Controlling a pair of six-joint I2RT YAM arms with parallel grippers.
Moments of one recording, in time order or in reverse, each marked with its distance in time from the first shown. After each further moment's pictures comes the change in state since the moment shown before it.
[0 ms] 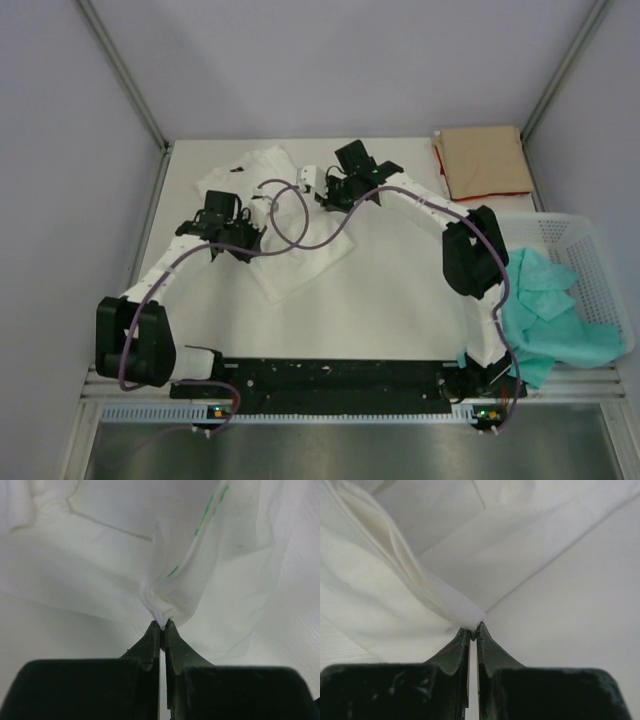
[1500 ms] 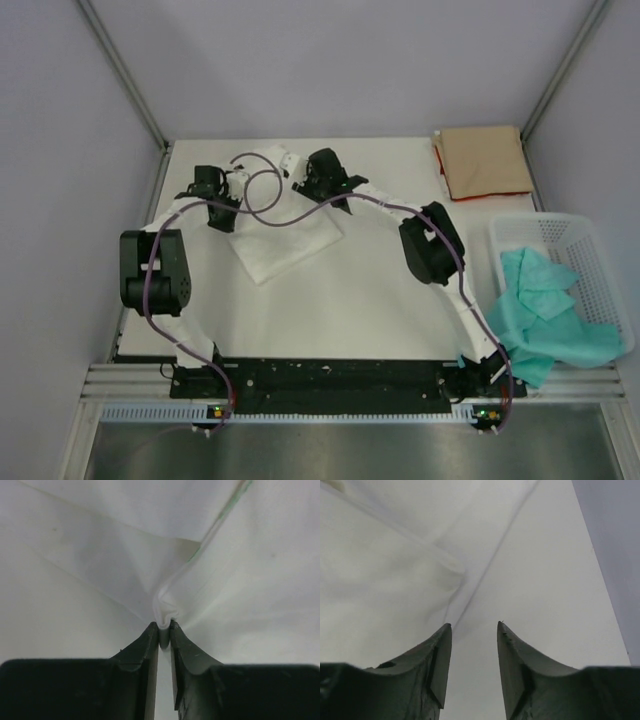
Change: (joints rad) left arm 0.220 0.415 0.232 0.154 -0.209 -0.081; right arm 0.053 0.369 0.243 0.383 0.369 0.246
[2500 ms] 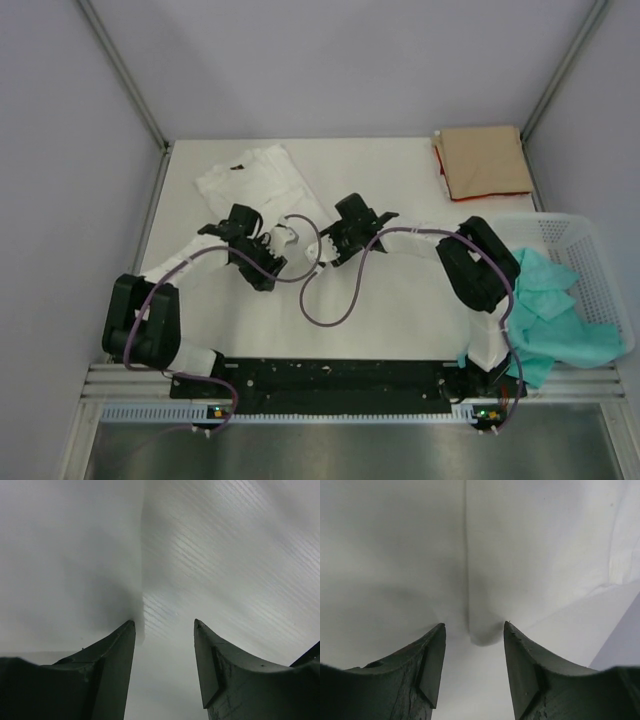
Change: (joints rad) left arm -0.288 -0.296 -0.273 -0.280 0.236 0.179; right arm 0.044 -0.454 -0.740 -0.047 -0.219 -0.842
